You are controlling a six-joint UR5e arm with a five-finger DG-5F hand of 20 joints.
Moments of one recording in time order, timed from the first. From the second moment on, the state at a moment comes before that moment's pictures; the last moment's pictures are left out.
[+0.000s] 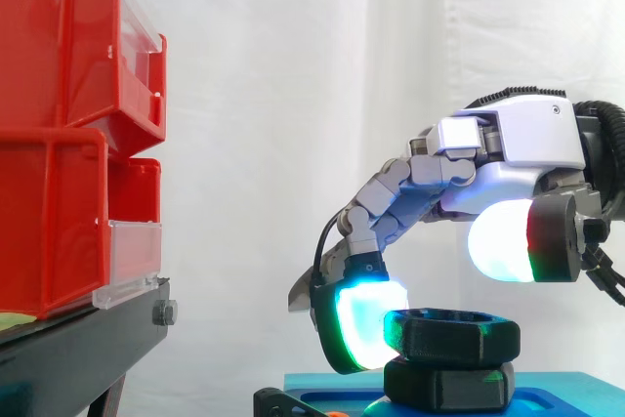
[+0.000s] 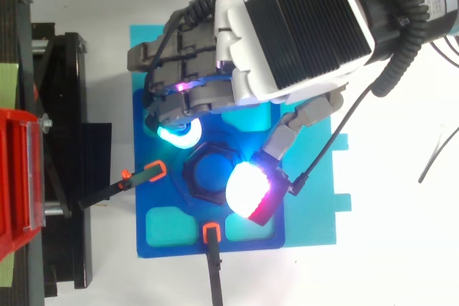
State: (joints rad) arm -0.07 -2.32 -1.05 -2.92 -2.04 -1.38
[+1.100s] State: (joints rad) arm -0.01 -2.32 -1.09 -2.74 -2.03 -1.35
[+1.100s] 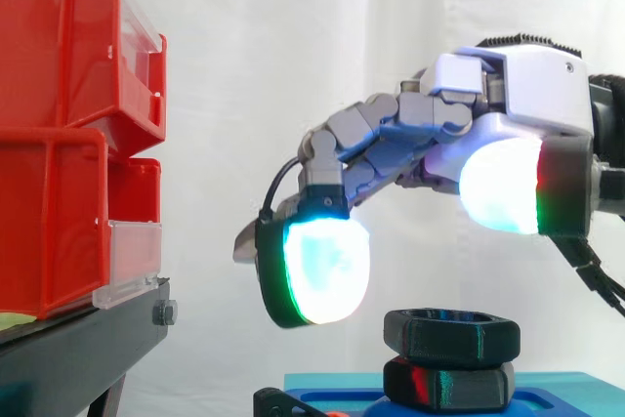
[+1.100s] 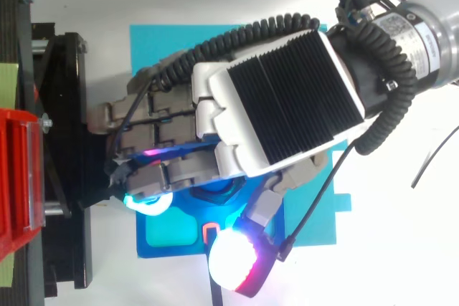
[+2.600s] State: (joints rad) arm 0.00 -2.34 -1.14 -2.64 -2.02 -1.29
